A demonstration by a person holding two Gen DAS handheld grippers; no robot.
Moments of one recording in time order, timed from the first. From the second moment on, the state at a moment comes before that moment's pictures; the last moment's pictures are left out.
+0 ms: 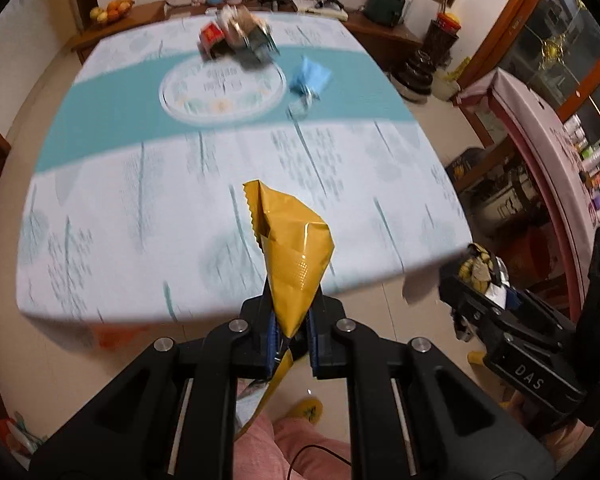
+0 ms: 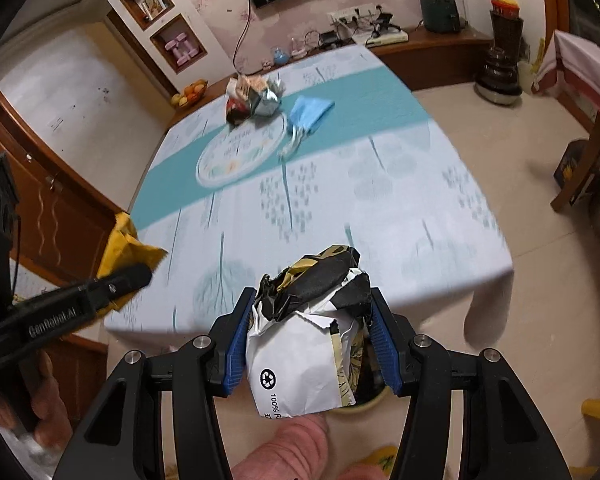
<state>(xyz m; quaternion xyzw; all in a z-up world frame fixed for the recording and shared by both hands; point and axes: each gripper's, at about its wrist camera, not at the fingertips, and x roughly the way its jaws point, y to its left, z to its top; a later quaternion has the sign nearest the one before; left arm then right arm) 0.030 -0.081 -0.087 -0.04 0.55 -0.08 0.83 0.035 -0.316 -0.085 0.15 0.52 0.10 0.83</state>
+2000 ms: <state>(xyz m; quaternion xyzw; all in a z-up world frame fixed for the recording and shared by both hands) -0.013 -0.090 -0.430 0.02 0.57 -0.12 0.82 -0.035 -0.324 -0.452 0.22 0.61 0.01 0.76</state>
